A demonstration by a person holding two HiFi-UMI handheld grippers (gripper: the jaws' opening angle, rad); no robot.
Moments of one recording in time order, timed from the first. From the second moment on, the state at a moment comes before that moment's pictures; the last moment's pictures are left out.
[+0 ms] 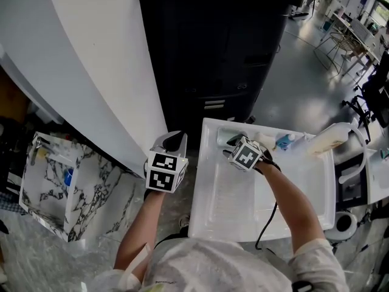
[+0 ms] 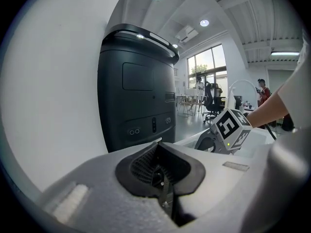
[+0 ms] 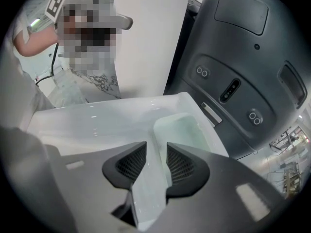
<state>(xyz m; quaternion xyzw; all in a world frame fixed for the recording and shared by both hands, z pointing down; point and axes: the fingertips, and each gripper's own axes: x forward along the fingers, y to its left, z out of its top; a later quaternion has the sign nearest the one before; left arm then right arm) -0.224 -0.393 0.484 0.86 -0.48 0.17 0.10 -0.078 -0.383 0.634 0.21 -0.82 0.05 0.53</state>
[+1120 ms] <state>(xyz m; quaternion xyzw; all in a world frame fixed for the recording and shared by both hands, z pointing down) -0.216 -0.397 0.484 0.87 -0.46 0.17 0.10 -0.073 -0.385 0.625 0.23 -0.83 0.06 0.51</state>
